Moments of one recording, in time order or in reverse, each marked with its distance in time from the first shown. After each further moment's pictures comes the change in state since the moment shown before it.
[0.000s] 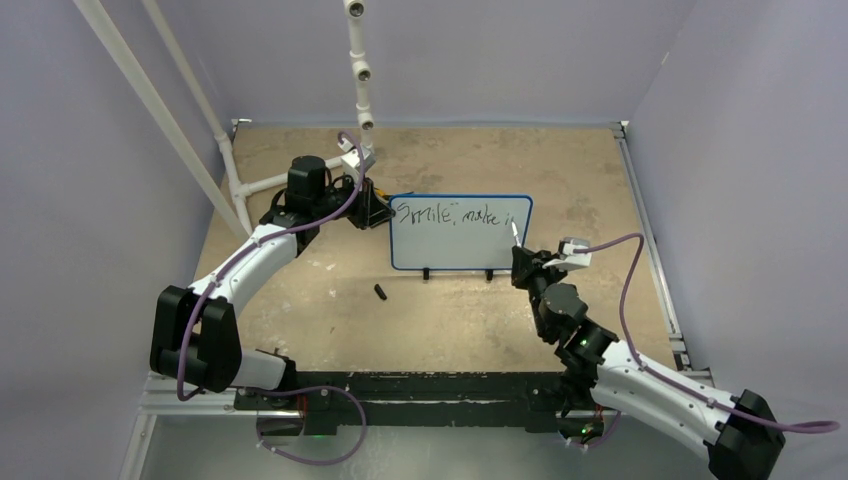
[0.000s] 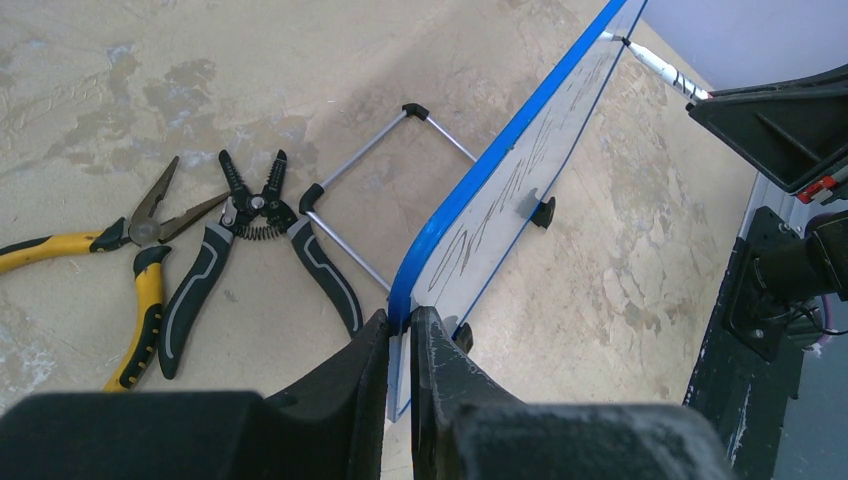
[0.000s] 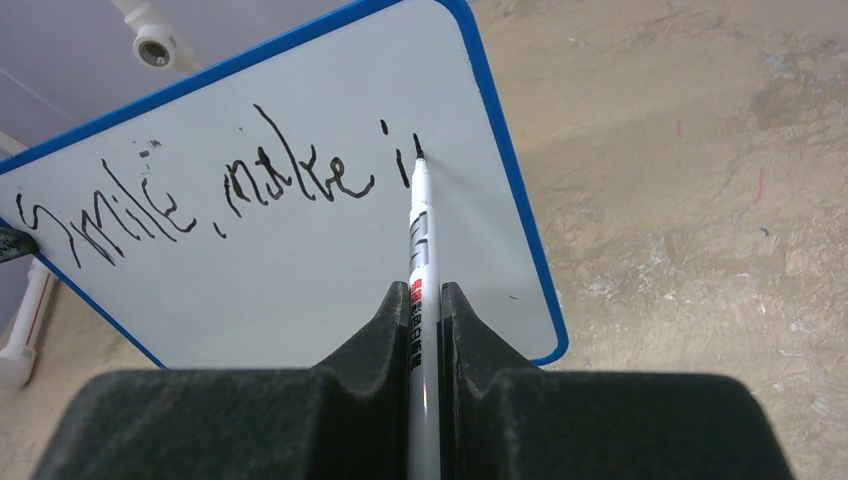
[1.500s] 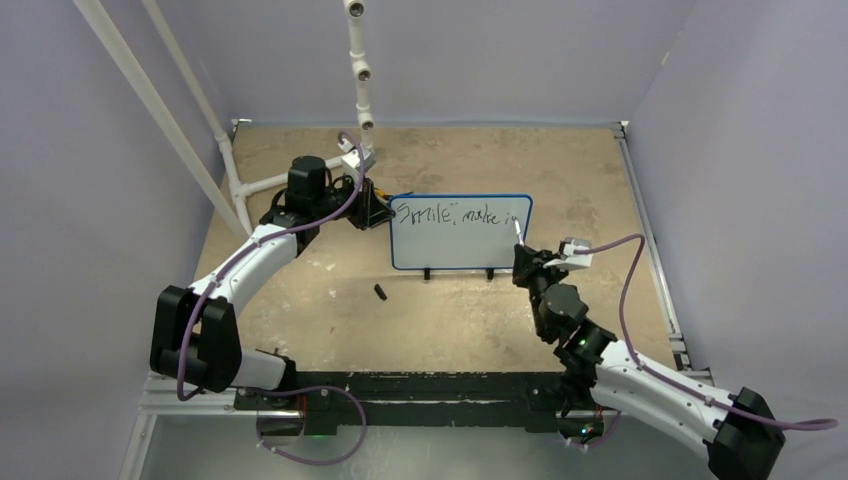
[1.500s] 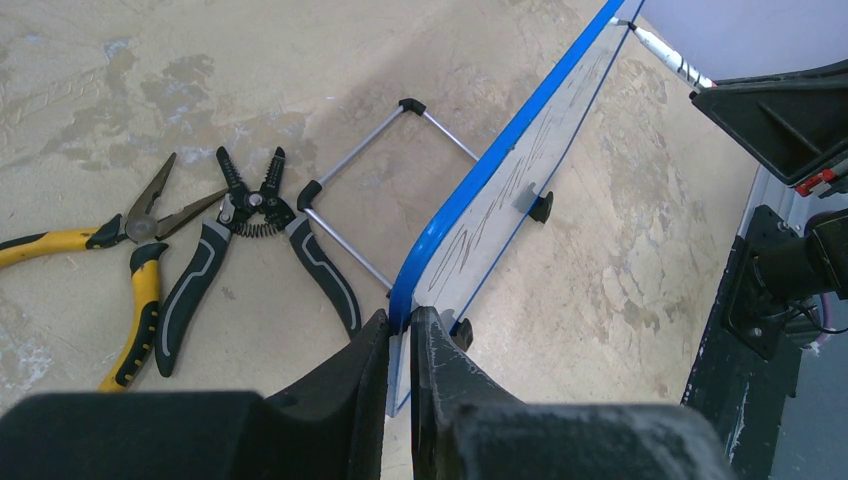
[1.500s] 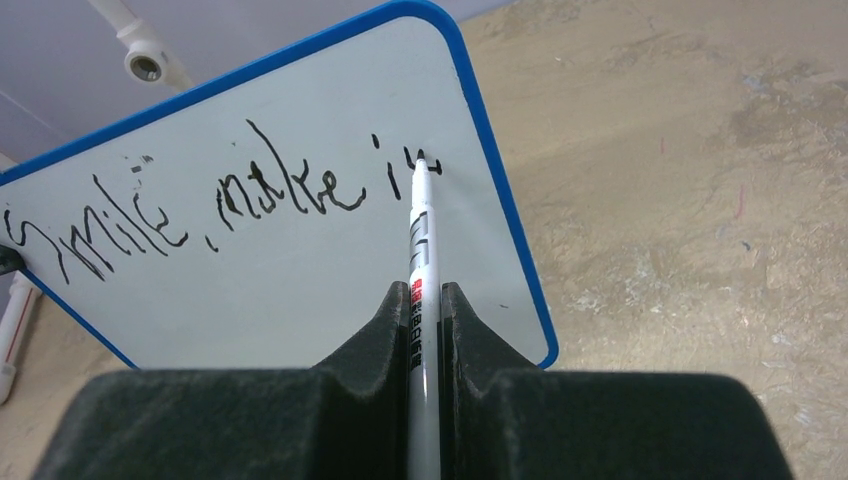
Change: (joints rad) left arm 0.000 0.000 0.000 -0.007 0.000 0.000; right arm 0.000 0.009 -0.013 0.062 0.028 -0.045
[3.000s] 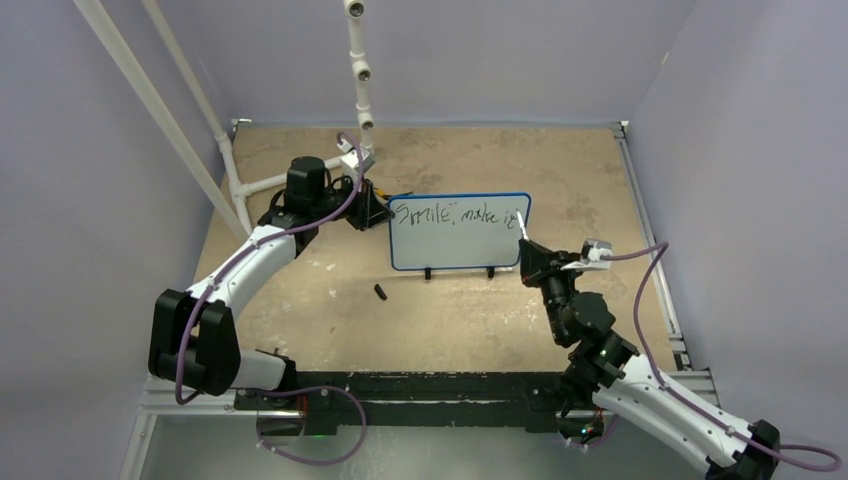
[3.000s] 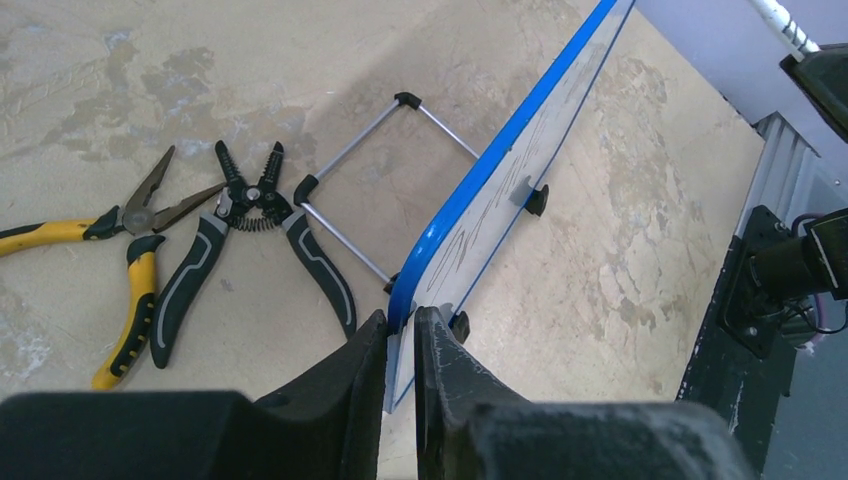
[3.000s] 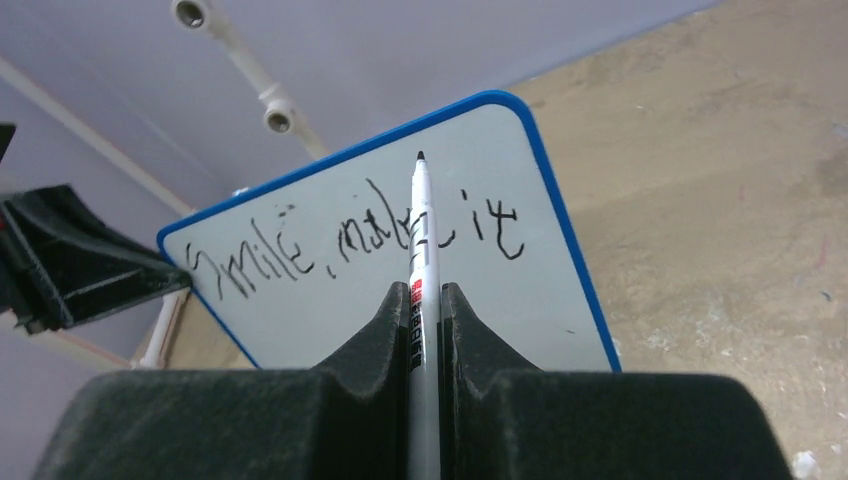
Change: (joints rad) left arm 0.000 -0.013 0.000 -0.017 -0.004 -0.002; right arm 0.000 -0.212 0.048 -0.131 -0.072 0.039
